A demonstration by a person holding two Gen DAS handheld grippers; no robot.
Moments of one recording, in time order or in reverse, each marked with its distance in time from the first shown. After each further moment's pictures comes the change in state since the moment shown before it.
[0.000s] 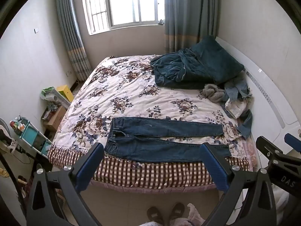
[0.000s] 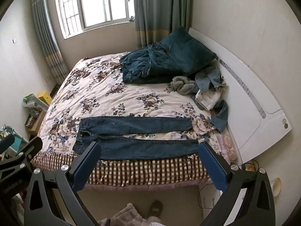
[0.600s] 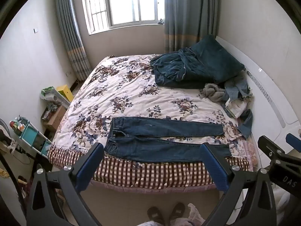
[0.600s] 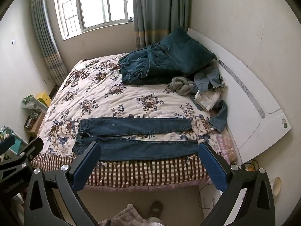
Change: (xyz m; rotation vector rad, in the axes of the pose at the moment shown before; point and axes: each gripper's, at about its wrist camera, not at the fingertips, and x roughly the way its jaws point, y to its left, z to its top) left arm 0.000 0.000 0.000 -0.004 0.012 -0.006; right arm 0.001 0.000 0.001 -0.003 -0.005 -0.003
